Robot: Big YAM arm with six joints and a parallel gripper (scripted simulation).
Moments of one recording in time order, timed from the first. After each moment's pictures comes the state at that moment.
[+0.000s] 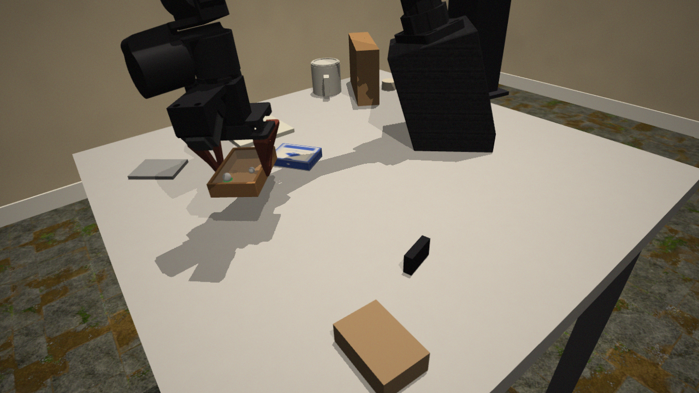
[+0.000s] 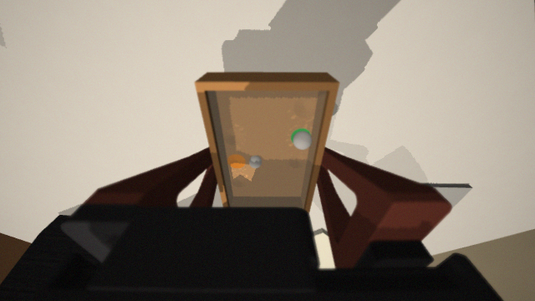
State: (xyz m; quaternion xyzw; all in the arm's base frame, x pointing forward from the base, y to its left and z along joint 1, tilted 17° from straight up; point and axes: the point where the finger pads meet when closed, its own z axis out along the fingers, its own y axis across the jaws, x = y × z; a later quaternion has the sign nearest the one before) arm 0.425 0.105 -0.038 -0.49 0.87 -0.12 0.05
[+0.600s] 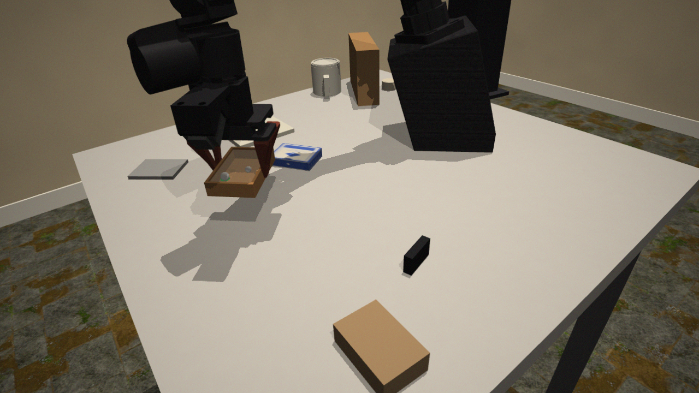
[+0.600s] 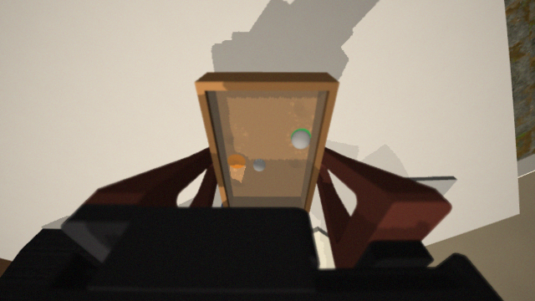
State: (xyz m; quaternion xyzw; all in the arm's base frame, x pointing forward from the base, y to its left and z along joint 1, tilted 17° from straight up) arm 0.428 0.104 -0.037 -0.48 0.86 -0.14 0.07
